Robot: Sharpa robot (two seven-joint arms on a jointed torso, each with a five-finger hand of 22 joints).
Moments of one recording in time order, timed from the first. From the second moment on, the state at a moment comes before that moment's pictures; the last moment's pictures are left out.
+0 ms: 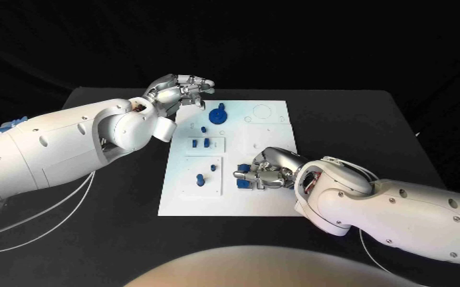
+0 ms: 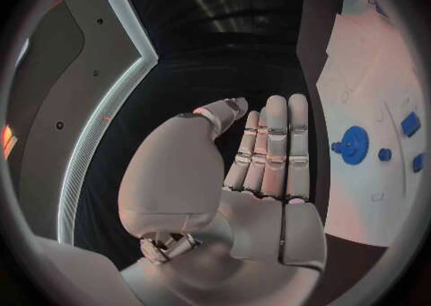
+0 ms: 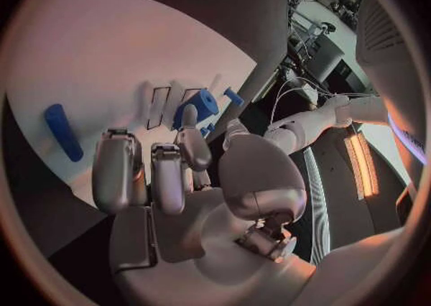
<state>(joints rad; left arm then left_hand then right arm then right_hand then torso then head) 1.13 -0.89 0.02 1.45 -0.07 -0.08 0.28 1.34 -0.17 0.53 0.02 0.30 0.85 0.20 0.36 0.20 0.89 0.13 0.48 0.13 1.07 0.06 1.09 0.36 0.18 0.88 0.15 0.97 0.62 1.03 -0.79 -0.14 1.83 -1.32 -0.35 -0.47 0.94 0.08 -0.15 0.29 0.15 0.94 0.06 0.54 0.68 1.37 -0.01 1.19 1.24 1.46 -0.07 1.51 1.31 0.07 1.46 0.05 1.29 1.31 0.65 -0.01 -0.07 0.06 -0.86</state>
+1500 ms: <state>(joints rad) 1.13 -0.89 0.02 1.45 -0.07 -0.08 0.28 1.34 -0.17 0.53 0.02 0.30 0.85 0.20 0.36 0.20 0.89 0.13 0.48 0.13 1.07 0.06 1.09 0.36 0.18 0.88 0.15 0.97 0.62 1.06 -1.00 -0.14 1.86 -1.34 -0.43 -0.42 1.32 0.05 -0.07 0.29 0.15 0.91 0.08 0.46 0.65 1.37 0.00 1.17 1.25 1.46 -0.07 1.52 1.31 0.07 1.47 0.04 1.28 1.31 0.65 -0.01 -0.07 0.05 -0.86</state>
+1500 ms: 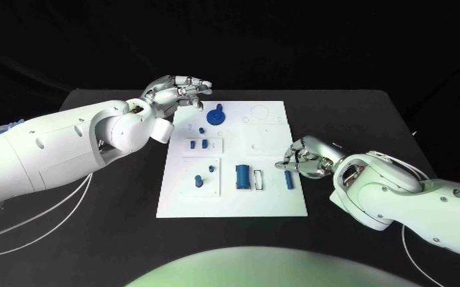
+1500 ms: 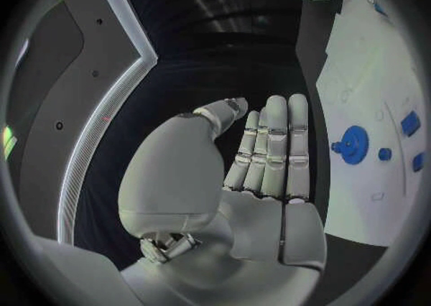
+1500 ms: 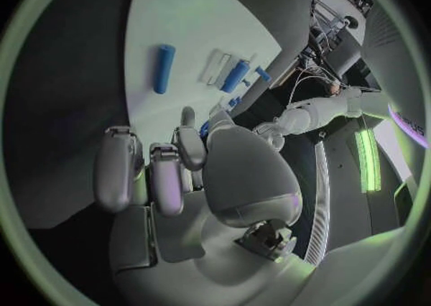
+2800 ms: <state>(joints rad) 1.13 -0.90 0.02 1.46 -0.07 -0.08 0.28 1.34 -0.17 0.53 0.02 0.30 0.85 0.19 0.36 0.20 0.89 0.13 0.48 0.13 1.07 0.06 1.09 0.35 0.18 0.88 0.15 0.96 0.62 1.00 -0.97 -0.13 1.80 -1.46 -0.37 -0.48 1.42 -0.03 -0.03 0.26 0.13 0.95 0.07 0.43 0.65 1.36 0.01 1.15 1.24 1.47 -0.06 1.52 1.31 0.07 1.47 0.05 1.28 1.31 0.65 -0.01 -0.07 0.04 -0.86</state>
